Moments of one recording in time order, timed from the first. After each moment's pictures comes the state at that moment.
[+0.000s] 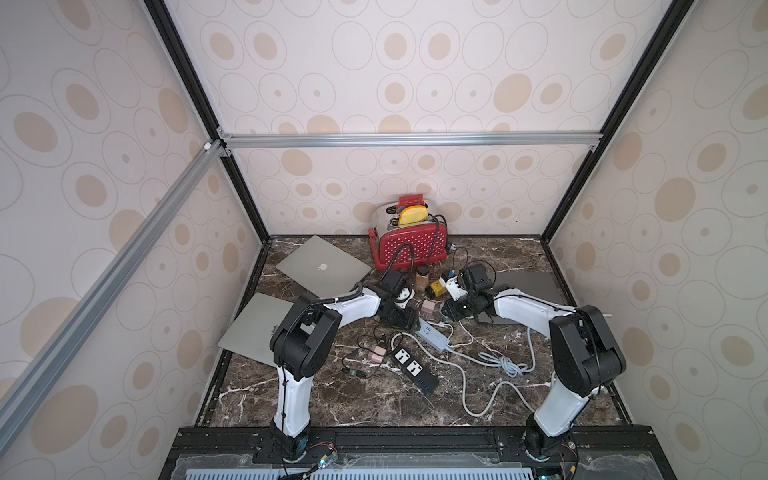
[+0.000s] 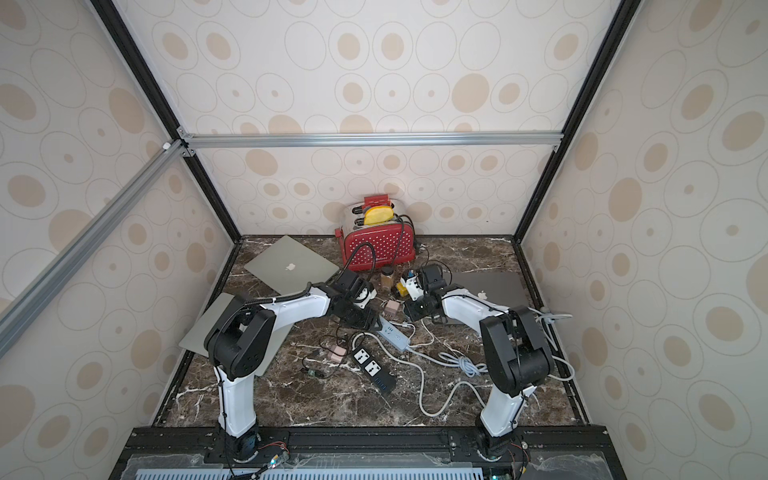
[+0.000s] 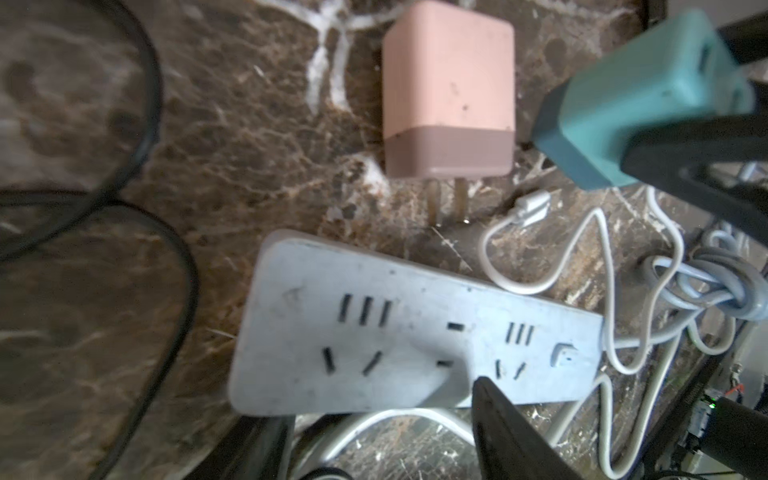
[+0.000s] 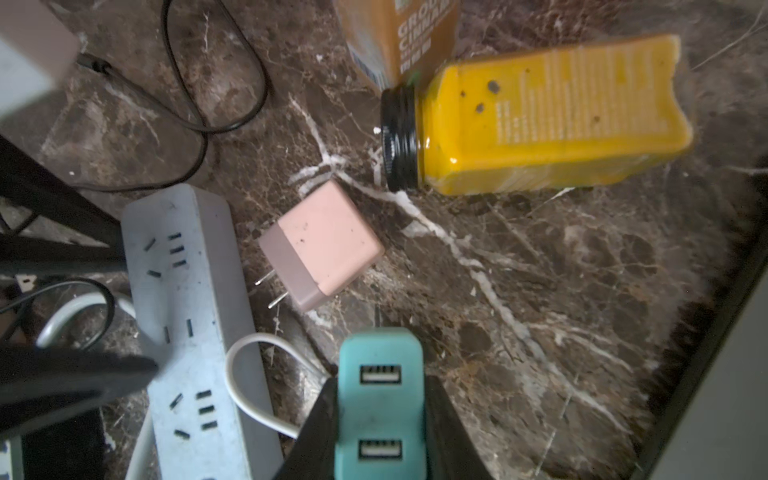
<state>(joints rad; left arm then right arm) -0.62 1.97 1.29 -0.49 0.38 -0.32 0.47 1.75 1.09 -0.37 -0.23 -0.08</state>
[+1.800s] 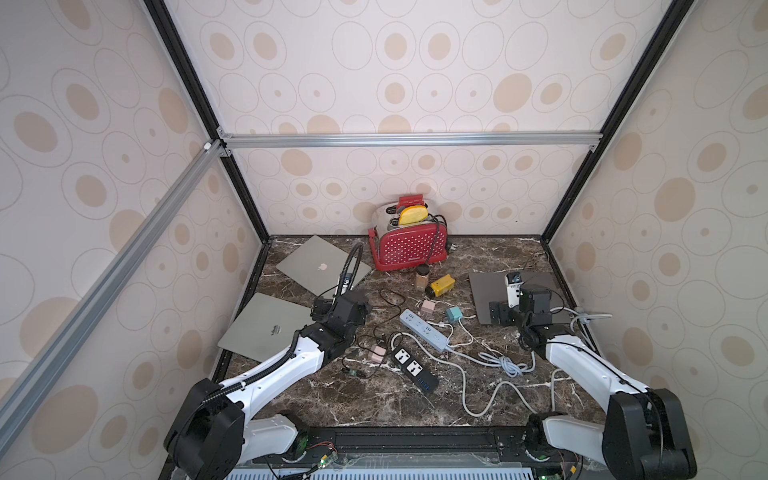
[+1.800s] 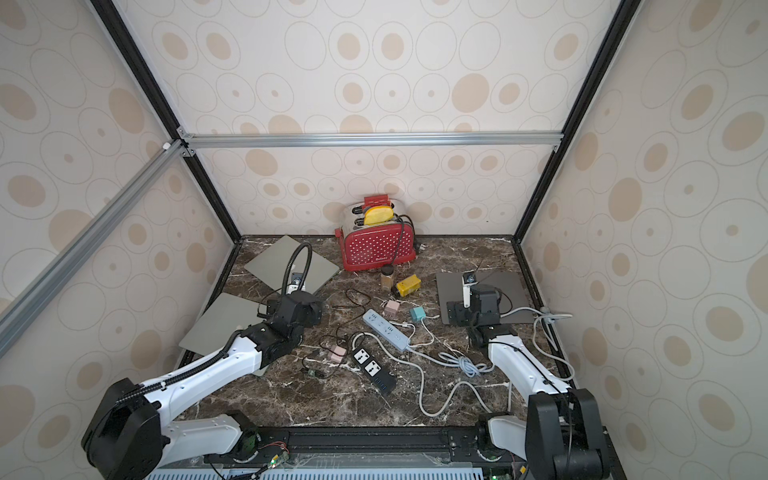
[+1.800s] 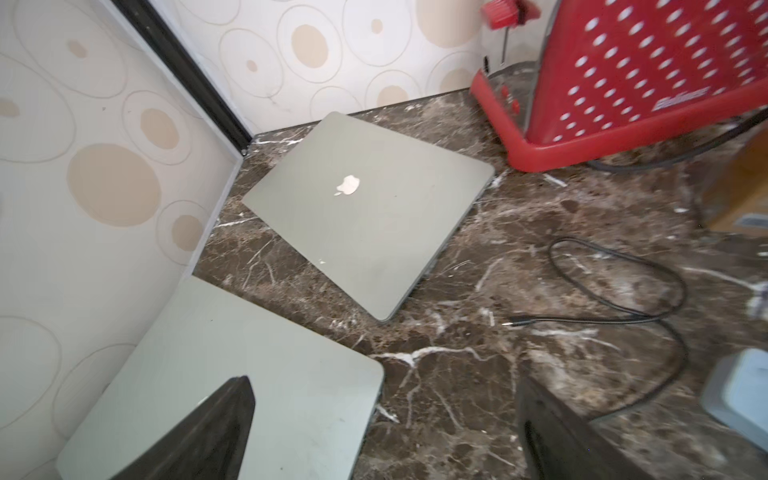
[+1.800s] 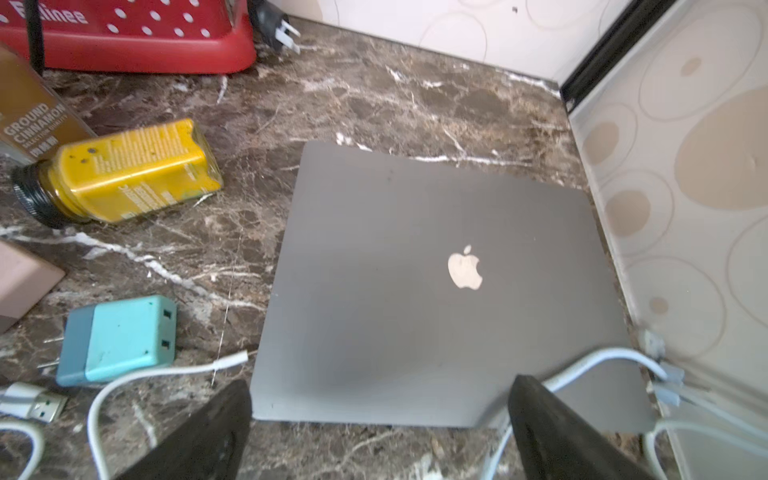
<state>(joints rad) -0.57 1.23 0.69 -0.15 -0.74 -0.18 0.20 1.22 0.58 0.03 0.14 -0.16</state>
